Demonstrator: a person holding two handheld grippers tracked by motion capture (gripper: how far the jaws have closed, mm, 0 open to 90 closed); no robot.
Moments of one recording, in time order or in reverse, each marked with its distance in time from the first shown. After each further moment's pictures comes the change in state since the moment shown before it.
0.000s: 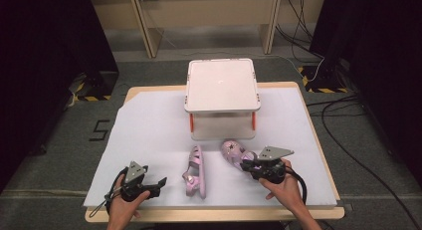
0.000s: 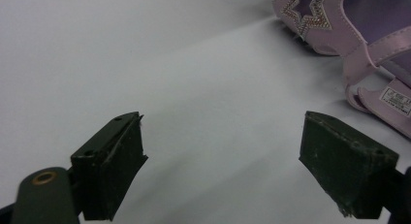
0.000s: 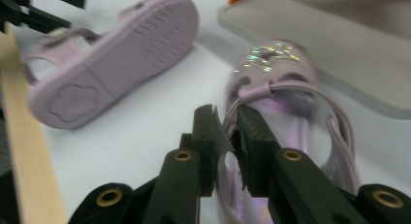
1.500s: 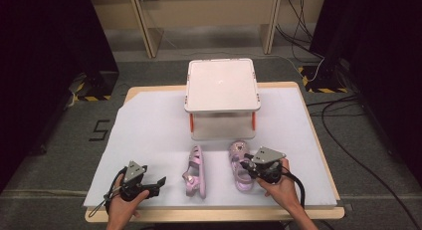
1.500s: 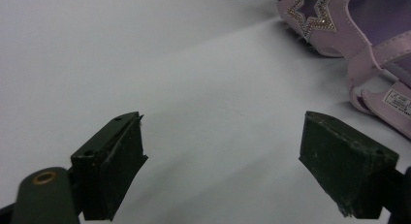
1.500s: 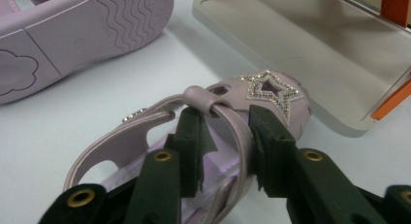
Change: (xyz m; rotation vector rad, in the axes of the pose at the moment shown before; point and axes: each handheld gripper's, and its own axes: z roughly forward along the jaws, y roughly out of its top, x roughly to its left) left arm 0.002 0.000 -0.001 0.001 0.004 -0.009; right arm -0.002 0.002 0.009 0.033 -0.167 -0.214
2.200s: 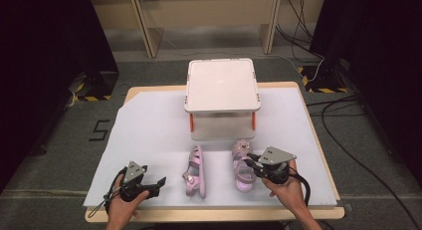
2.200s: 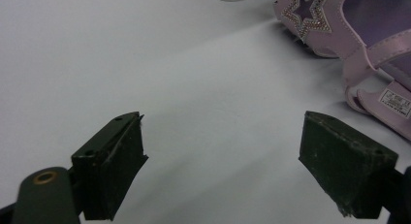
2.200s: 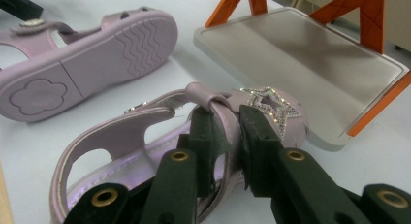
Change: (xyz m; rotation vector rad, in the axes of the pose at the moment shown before) left arm -0.002 0.000 -0.002 -0.005 -0.003 0.009; right arm -0.001 0.008 -0.027 -0.083 0.005 0.010
